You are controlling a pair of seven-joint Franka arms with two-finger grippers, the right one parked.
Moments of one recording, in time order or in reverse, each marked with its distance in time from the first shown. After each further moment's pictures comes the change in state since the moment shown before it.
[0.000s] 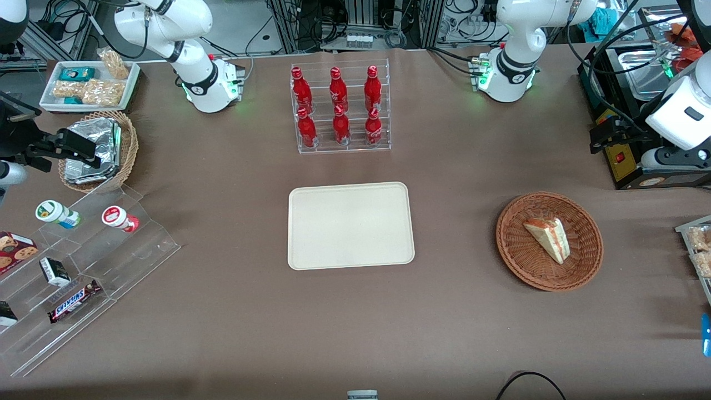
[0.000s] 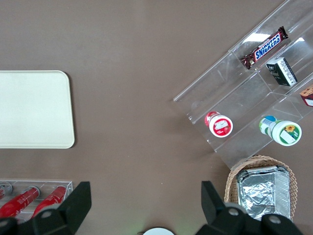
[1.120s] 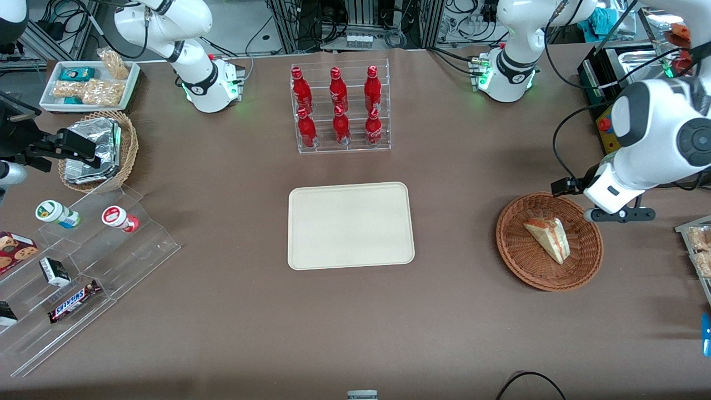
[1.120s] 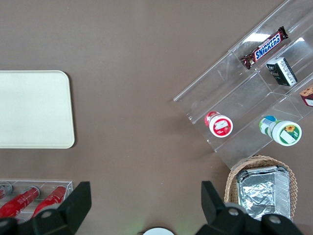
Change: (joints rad) arm 0.069 0.071 0.009 -0.540 0.001 0.581 -0.008
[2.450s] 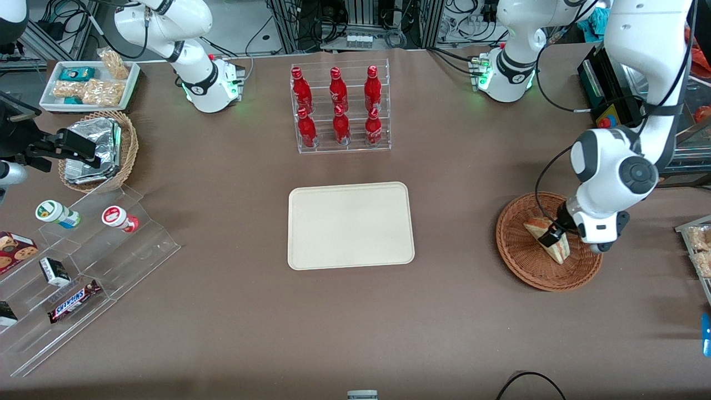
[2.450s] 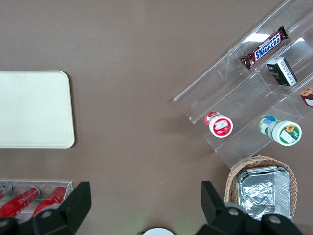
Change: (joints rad) arm 0.001 0.234 -0.014 -0.070 0.000 0.424 -0.820
